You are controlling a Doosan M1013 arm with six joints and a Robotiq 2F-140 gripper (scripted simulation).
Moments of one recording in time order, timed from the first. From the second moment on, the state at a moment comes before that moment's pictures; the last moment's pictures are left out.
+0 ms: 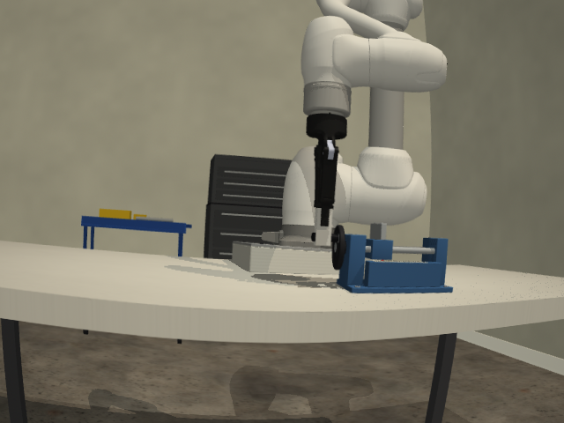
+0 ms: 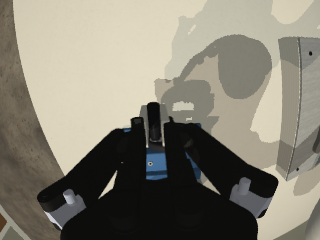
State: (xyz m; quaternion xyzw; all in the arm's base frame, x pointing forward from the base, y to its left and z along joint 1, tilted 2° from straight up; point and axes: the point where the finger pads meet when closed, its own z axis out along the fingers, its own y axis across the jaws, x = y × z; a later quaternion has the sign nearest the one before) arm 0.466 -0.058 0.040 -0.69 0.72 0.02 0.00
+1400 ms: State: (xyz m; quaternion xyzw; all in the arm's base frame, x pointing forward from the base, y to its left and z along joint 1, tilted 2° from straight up) arm 0.470 -0.058 0.014 -0.69 0.72 0.02 0.00
